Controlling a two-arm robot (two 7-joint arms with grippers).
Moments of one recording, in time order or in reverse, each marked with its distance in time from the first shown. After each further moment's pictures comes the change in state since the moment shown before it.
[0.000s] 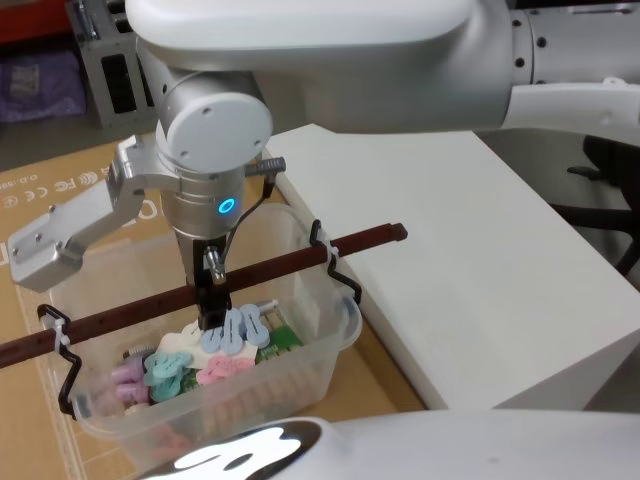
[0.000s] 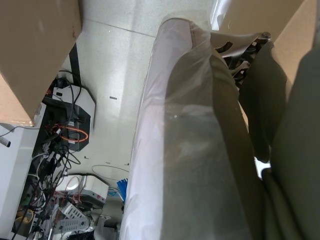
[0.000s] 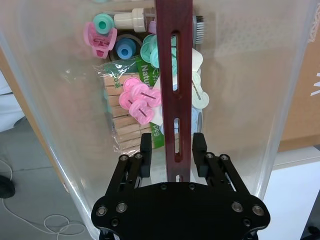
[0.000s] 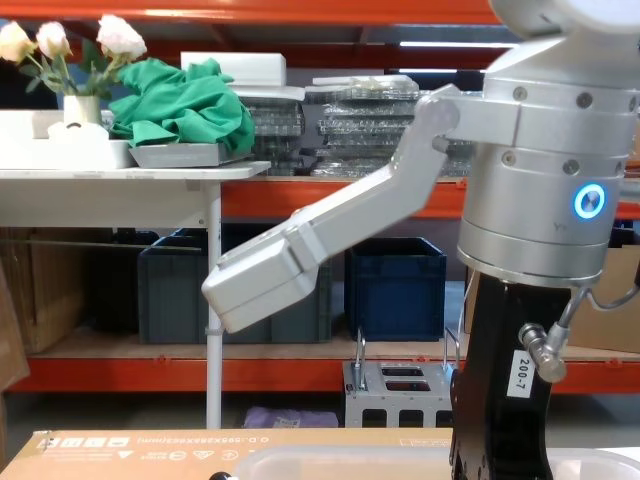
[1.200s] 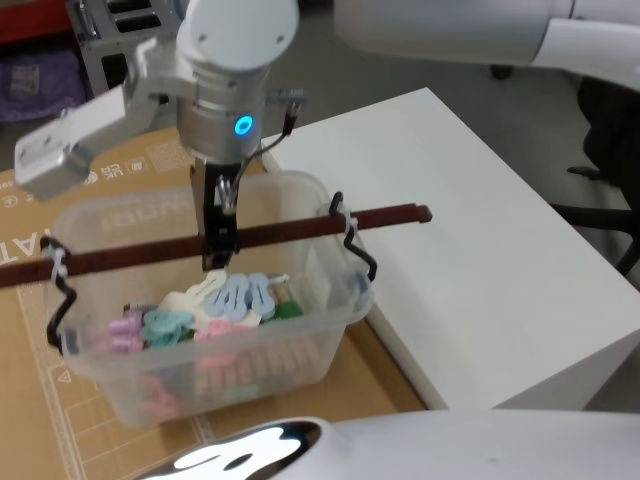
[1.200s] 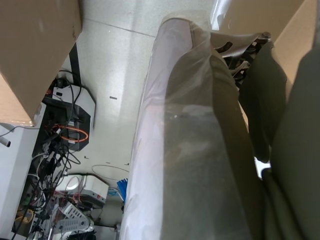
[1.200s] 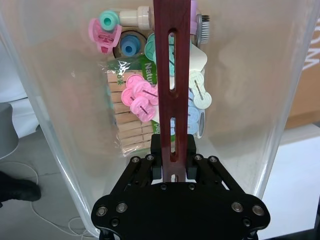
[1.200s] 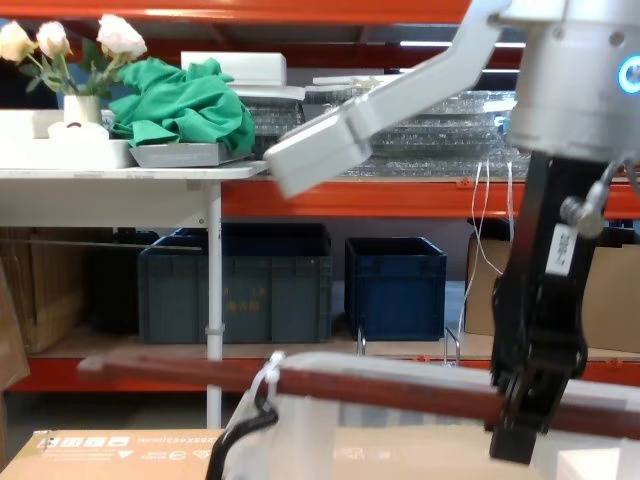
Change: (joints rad) left arm 0.000 0.000 0.000 0.000 0.000 0.000 0.000; right arm 0.066 0.065 0.073 0.027 0.151 -0.011 0.059
